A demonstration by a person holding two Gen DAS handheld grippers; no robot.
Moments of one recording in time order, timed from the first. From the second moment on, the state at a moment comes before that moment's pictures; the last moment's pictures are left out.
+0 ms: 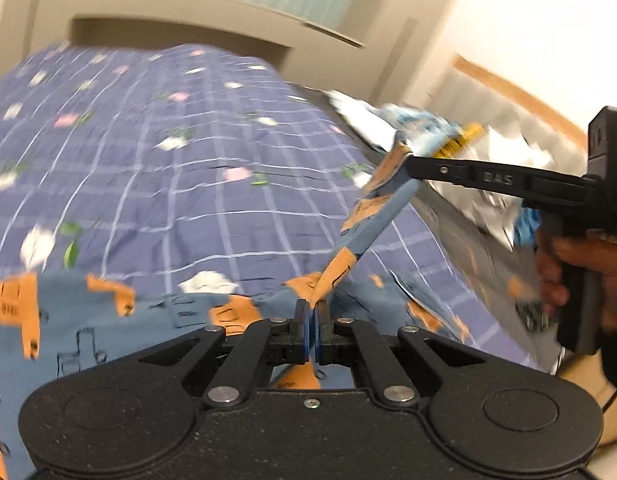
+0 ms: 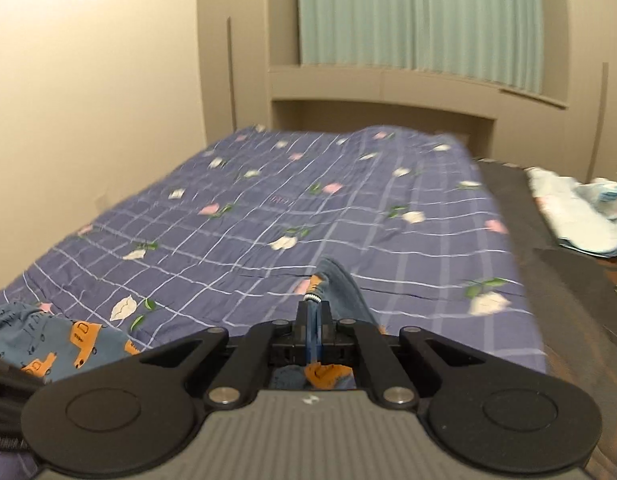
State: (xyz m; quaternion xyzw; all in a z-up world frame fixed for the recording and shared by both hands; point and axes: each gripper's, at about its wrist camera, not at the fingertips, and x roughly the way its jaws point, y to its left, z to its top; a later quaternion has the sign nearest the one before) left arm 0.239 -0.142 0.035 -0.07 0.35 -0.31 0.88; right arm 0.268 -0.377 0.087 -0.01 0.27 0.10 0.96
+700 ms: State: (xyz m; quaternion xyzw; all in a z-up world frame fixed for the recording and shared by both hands) left arm 0.192 -0.200 -0.016 0.12 0.39 -0.34 0.84; right arm 0.134 -0.467 -0.036 0.21 0.30 0.03 0.93
